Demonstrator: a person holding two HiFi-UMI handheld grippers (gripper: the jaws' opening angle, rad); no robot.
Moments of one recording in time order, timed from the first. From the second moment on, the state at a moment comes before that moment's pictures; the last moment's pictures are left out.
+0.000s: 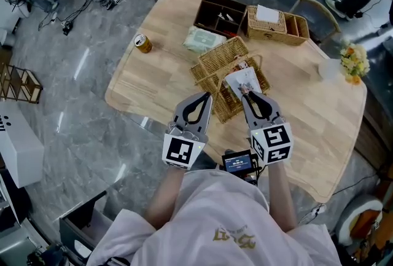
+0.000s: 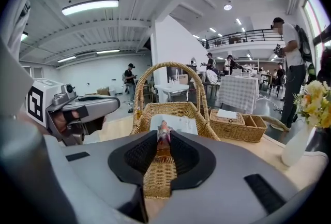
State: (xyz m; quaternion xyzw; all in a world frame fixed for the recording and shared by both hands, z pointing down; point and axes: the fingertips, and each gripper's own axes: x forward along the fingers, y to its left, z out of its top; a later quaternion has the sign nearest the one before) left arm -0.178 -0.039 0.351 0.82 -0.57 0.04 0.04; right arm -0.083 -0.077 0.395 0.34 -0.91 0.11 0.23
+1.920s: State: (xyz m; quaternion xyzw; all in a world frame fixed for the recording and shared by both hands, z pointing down) left arm -0.146 -0.017 0.321 0.84 -0.54 0.03 0.01; right arm -0.002 -0.047 0.344 0.47 -0.87 0.05 0.15
